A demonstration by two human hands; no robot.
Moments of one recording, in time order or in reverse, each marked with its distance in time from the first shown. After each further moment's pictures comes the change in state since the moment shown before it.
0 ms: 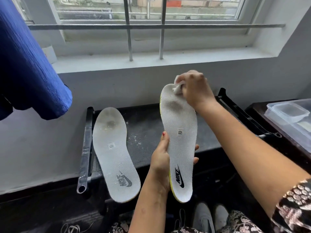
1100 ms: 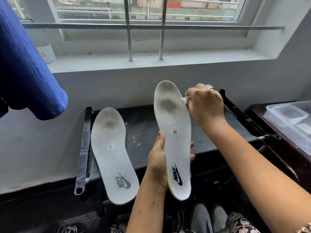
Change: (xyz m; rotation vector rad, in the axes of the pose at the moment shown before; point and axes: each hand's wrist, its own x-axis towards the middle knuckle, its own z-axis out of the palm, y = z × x) left_hand 0.008 0.000 -0.005 -0.043 0.010 0.032; right_hand -0.042 0.007 -0.001 -0.421 0.070 0.014
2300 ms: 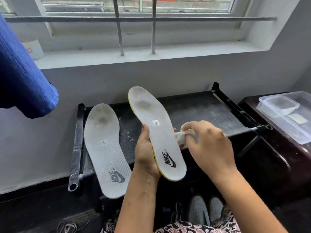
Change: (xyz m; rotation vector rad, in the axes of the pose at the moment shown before) left_hand 0.002 0.007 -0.004 -0.078 -0.054 0.008; right_hand -0.114 -0.006 -0.047 0.341 -0.158 0.196
